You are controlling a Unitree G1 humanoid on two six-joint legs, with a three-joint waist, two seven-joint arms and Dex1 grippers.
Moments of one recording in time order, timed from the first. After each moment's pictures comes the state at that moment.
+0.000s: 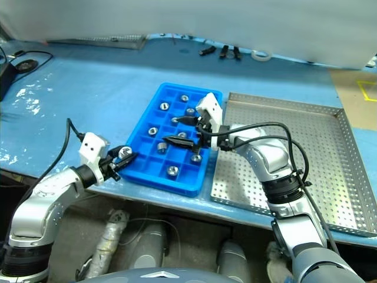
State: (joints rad) left arm -0.05 0.48 0.15 -0.44 -0.31 0.65 -0.62; right arm -0.64 -0.40 0.19 -0.10 0.55 0.70 0.83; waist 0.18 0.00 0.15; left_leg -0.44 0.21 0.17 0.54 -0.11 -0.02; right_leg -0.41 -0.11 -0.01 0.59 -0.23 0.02
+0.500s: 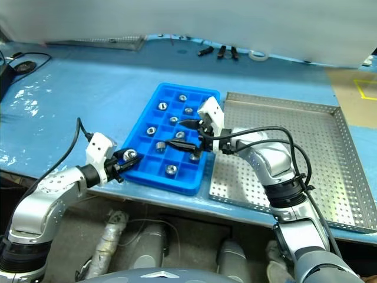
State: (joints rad) left arm -0.08 0.54 0.11 -0.46 -0.35 0.75 -0.60; right arm -0.61 -0.42 0.19 -0.14 0.55 0.73 0.81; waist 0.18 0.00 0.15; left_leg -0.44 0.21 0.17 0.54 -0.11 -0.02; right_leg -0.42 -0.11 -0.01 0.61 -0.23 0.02
